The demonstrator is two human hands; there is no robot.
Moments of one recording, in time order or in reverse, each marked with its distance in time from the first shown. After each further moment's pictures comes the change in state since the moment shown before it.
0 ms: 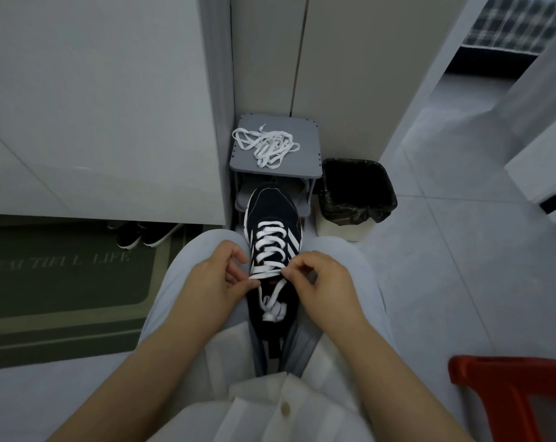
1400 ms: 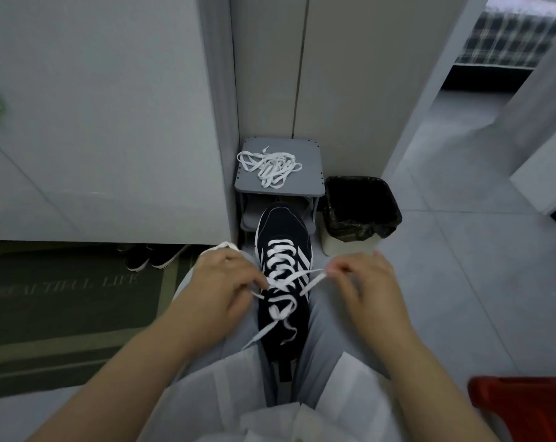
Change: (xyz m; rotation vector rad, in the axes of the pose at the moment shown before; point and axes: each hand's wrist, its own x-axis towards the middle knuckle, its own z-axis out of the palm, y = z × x) left_hand 0.014 0.008 -0.030 0.356 -0.108 0.554; right_hand 0.002 0.021 -0.041 -0.150 0.233 -0.207
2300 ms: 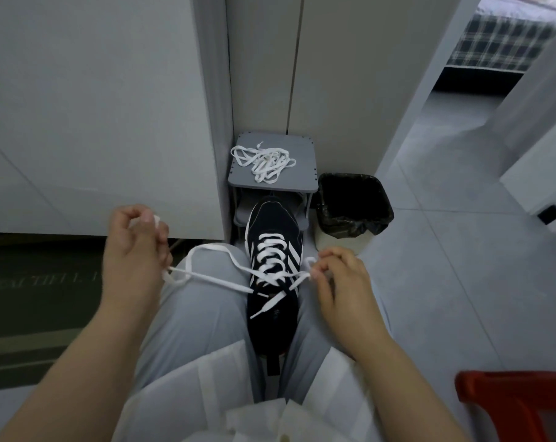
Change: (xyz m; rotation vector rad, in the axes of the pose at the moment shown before) left_hand 0.000 0.002 -0.031 -0.800 0.751 -0.682; right_hand -0.012 -0.006 0.016 -0.026 -0.061 0.075
